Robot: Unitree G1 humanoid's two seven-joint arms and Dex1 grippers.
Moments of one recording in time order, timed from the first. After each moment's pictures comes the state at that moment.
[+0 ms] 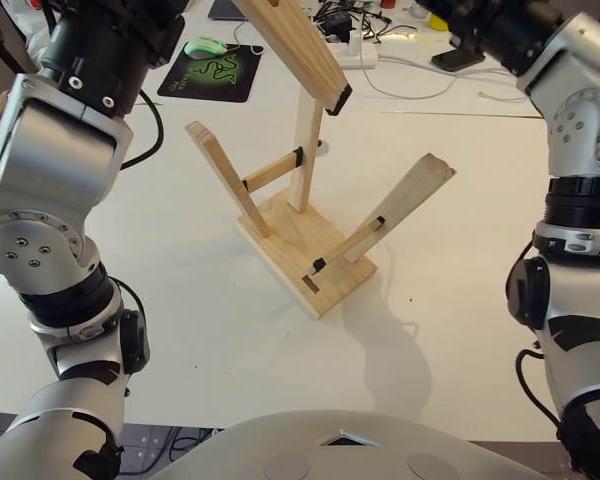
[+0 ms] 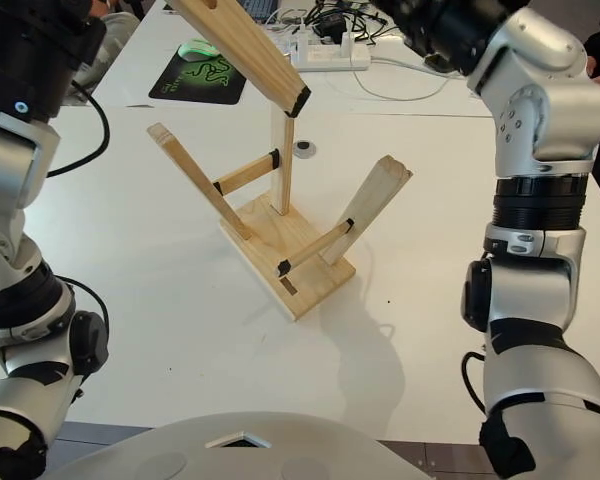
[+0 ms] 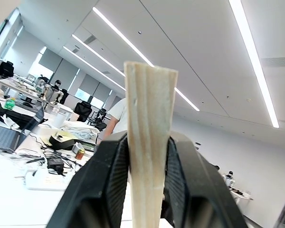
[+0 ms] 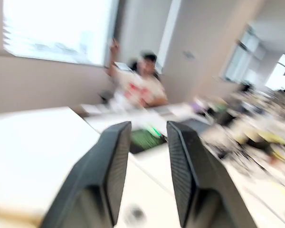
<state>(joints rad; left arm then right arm) -0.70 0.46 0.25 -0.52 -1.43 0.60 0.39 -0.93 -0.64 0.05 0.39 0.25 0.43 0.70</state>
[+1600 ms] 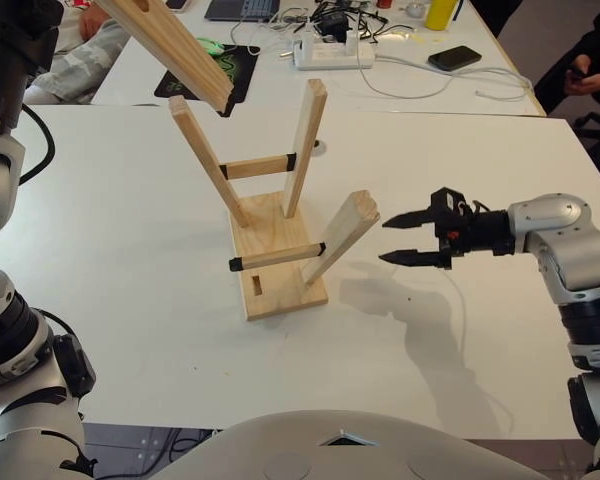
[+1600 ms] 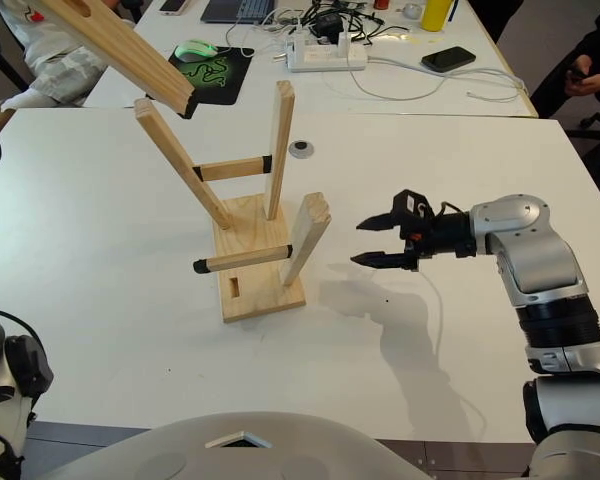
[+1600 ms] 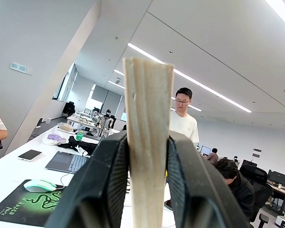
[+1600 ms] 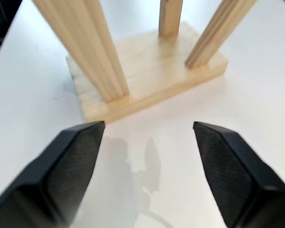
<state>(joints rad) -0.52 0.68 0.44 -0.57 -1.40 0.60 0.36 -0.40 -0.80 0.12 0.03 0.40 0.40 1.34</state>
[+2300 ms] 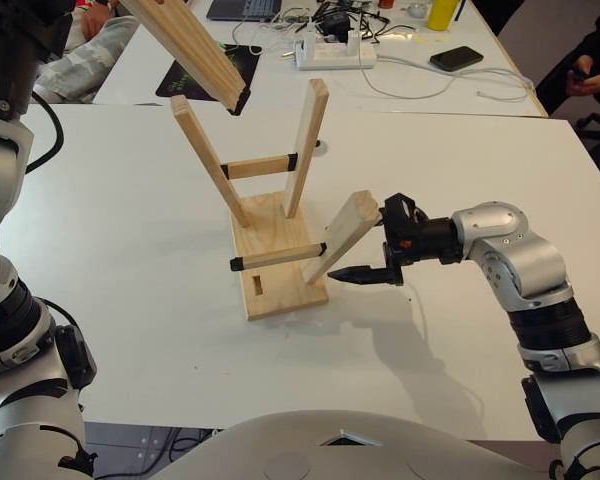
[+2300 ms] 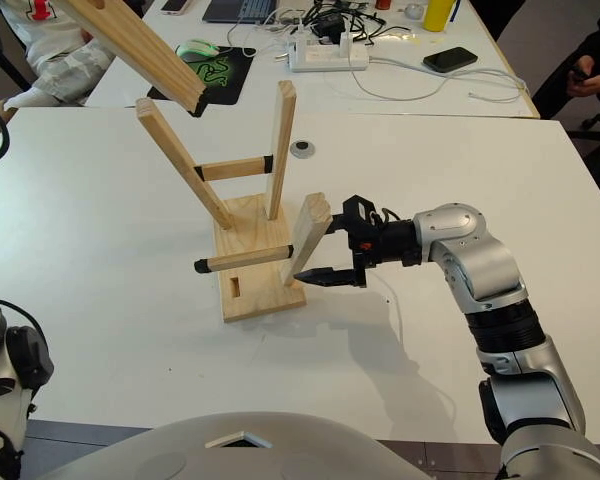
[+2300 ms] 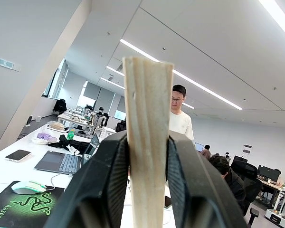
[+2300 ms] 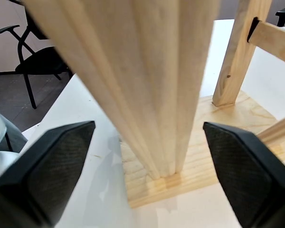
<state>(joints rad) -0.57 0.68 0.40 -0.54 -1.40 0.60 0.33 -0.37 -0.64 0.22 -0.12 0.46 0.44 1.30</state>
